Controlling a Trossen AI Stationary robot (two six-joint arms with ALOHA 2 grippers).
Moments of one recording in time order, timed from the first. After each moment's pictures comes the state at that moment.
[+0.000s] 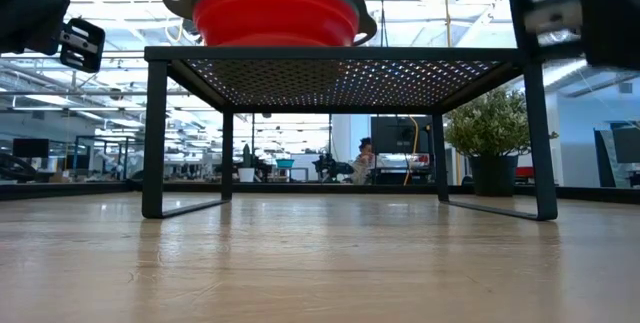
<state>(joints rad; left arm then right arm) -0.50 0.02 0.03 -0.03 -0.10 -0.03 0.68 1.63 0.82 0.08 -0.10 -0.12</state>
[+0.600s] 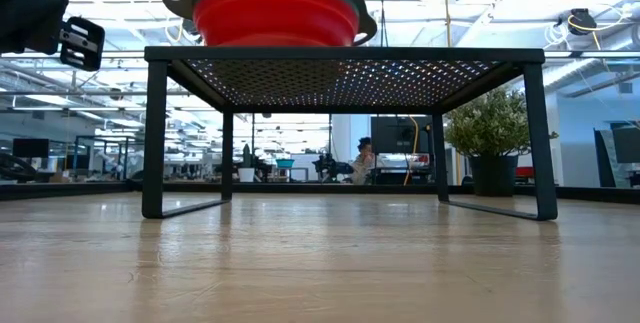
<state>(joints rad) -0.50 0.02 0.03 -0.03 -0.10 0.00 0.63 1.62 1.01 0.21 0.25 -0.12</state>
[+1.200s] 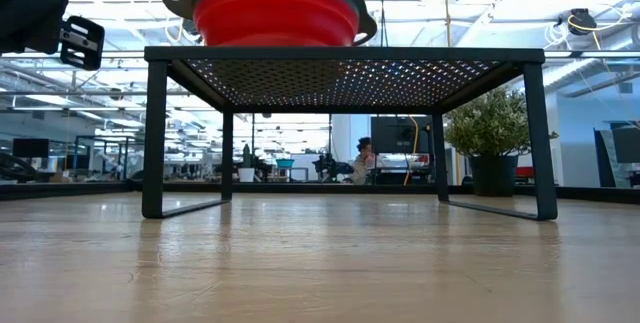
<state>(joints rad) -0.50 0.02 0.03 -0.03 -0.10 0.01 0.54 1.62 1.01 0.86 0.34 -0.28</state>
